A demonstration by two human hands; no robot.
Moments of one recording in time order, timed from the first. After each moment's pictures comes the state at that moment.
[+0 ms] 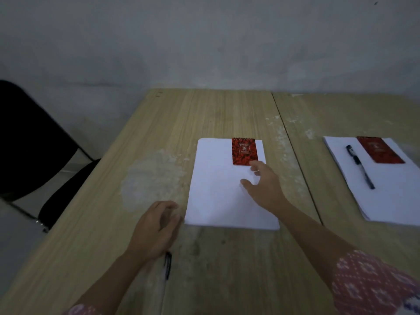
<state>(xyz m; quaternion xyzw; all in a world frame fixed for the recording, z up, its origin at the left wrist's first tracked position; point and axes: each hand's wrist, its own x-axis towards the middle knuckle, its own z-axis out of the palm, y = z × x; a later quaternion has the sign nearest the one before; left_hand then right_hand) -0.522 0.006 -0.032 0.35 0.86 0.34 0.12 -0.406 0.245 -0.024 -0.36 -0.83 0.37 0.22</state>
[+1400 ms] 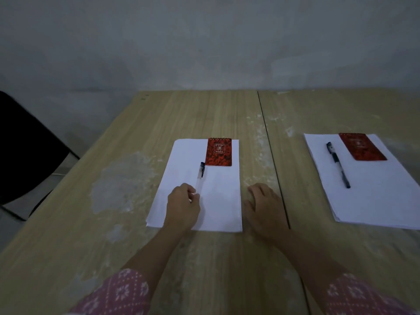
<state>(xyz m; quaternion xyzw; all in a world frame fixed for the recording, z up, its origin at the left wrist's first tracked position) -0.456 0.148 -0.033 0.25 0.89 0.36 0.09 -0.319 0.277 -0.062 -0.33 -0.91 0.21 0.15</state>
